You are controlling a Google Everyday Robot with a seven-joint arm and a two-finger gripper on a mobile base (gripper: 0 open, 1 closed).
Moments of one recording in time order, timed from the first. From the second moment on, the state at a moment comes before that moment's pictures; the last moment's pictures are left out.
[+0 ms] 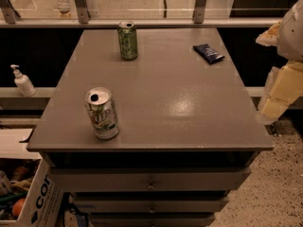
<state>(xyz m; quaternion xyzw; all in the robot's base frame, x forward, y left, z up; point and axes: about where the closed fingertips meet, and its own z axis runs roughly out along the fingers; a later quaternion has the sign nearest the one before) 0.443 -0.212 0.975 -0.60 0.78 -0.02 0.18</state>
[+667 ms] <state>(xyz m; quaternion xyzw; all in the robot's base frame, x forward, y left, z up) 0.496 -0.189 0.941 -0.56 0.79 0.04 0.24</state>
